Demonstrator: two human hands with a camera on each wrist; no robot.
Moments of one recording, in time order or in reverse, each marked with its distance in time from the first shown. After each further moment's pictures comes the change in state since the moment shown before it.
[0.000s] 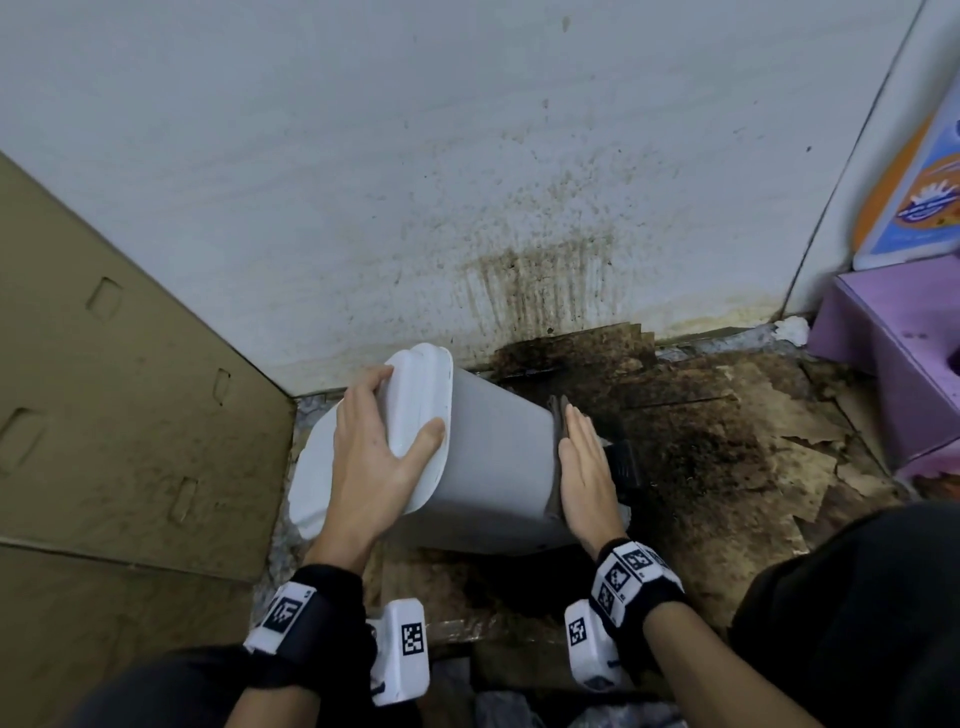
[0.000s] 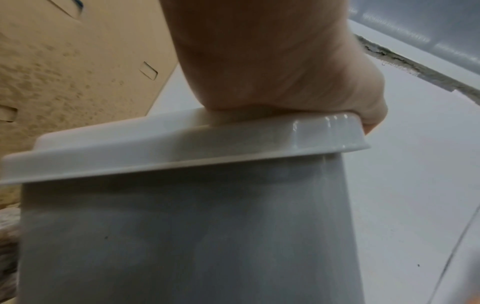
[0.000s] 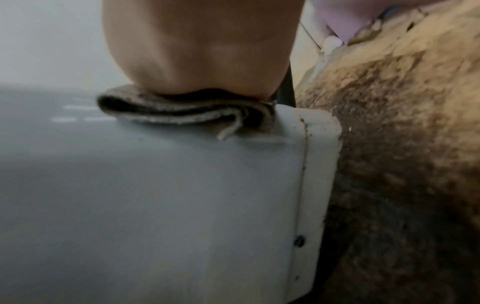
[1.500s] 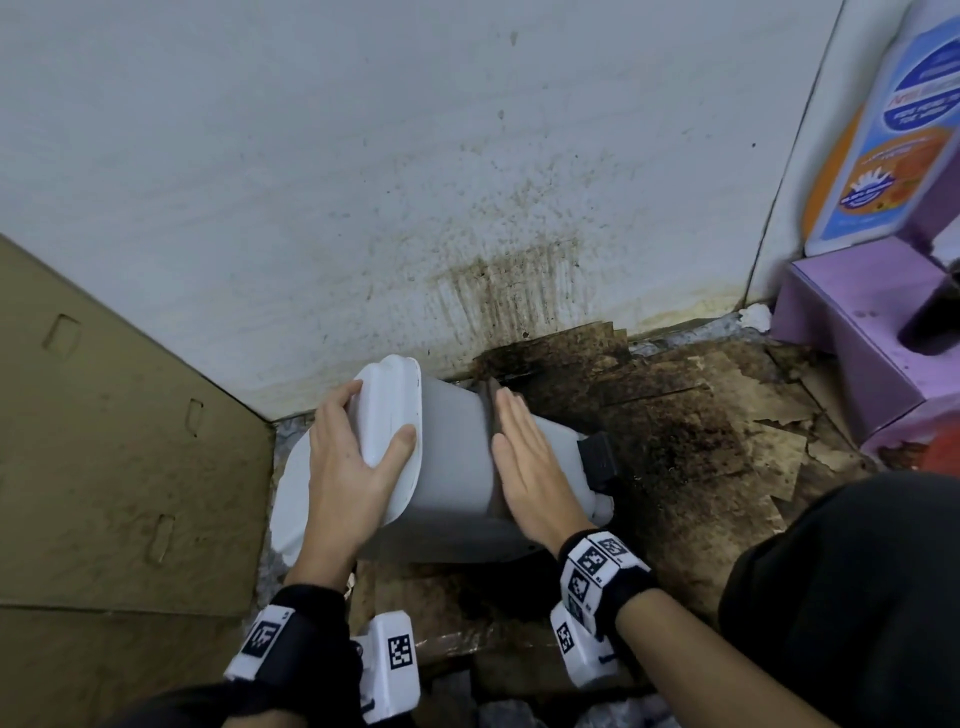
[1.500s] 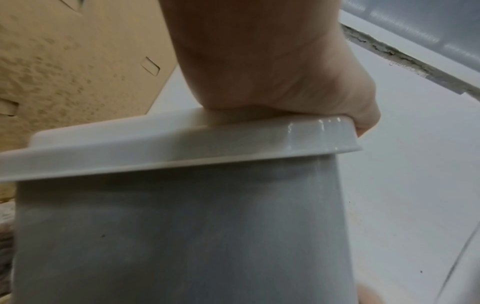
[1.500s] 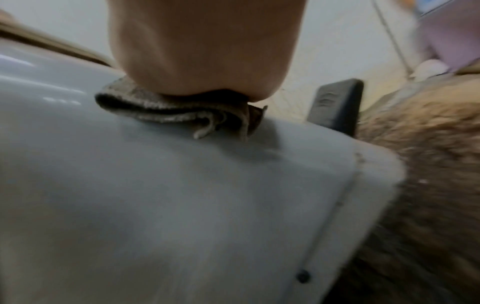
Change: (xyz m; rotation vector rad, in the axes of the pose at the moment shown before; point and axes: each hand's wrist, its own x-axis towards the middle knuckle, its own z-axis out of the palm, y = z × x) left_hand 0.007 -0.006 0.000 -0.047 0.030 -0.003; right_hand -0.008 -0.045 0.013 -0.125 -0.111 -0.301
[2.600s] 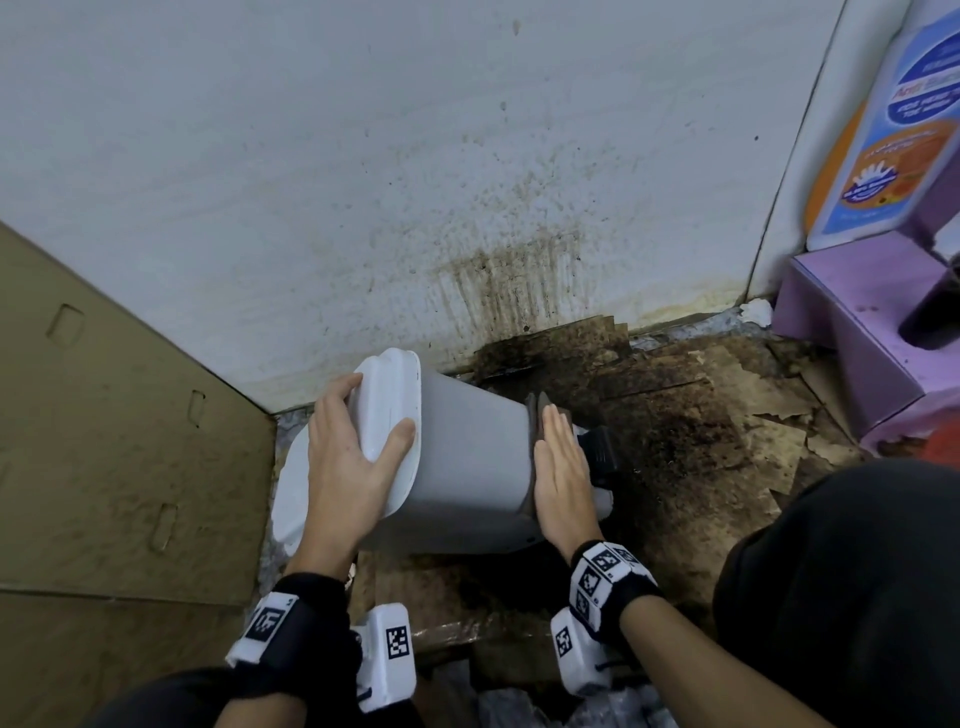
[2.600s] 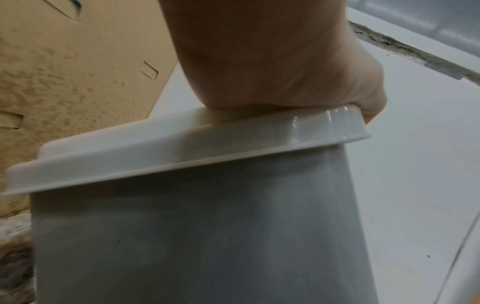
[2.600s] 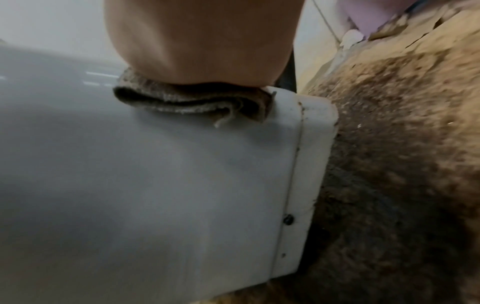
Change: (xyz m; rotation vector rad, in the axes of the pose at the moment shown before) left_hand -0.004 -0.001 -0.001 0.033 0.009 0.021; right_hand -0.021 0.037 0.006 0.080 0.178 0.259
